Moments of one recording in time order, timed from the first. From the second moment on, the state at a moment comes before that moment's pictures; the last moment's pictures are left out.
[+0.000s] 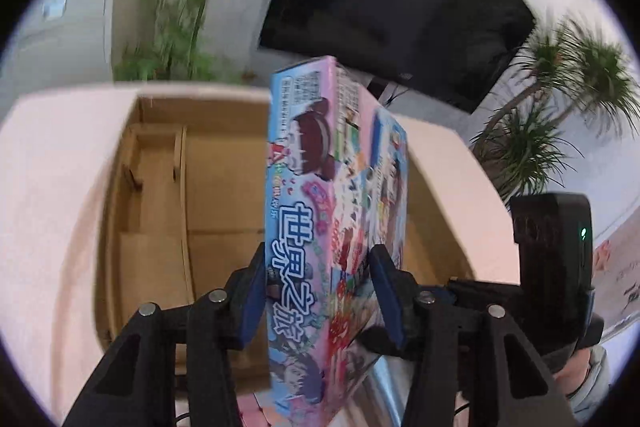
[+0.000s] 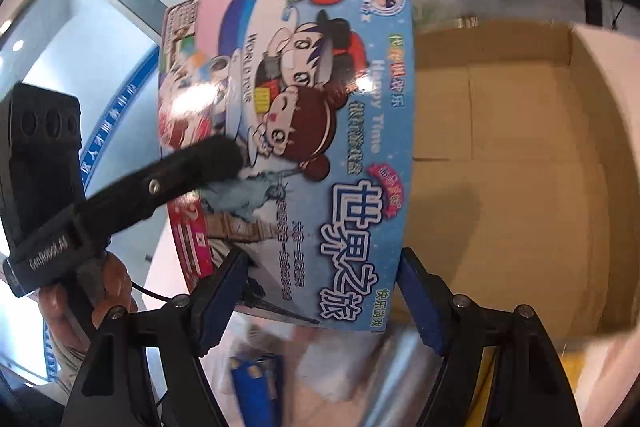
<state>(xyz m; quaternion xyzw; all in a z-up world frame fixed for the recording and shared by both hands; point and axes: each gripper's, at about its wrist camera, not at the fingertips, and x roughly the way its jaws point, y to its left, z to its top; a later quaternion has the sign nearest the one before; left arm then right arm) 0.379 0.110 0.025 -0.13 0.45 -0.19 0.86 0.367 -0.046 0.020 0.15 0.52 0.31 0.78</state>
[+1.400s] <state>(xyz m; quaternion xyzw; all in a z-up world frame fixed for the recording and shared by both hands) 0.240 0.079 -0.030 -0.19 0.50 -0.25 0.81 0.168 -0.080 -0.021 0.15 0.55 0.24 0.79</state>
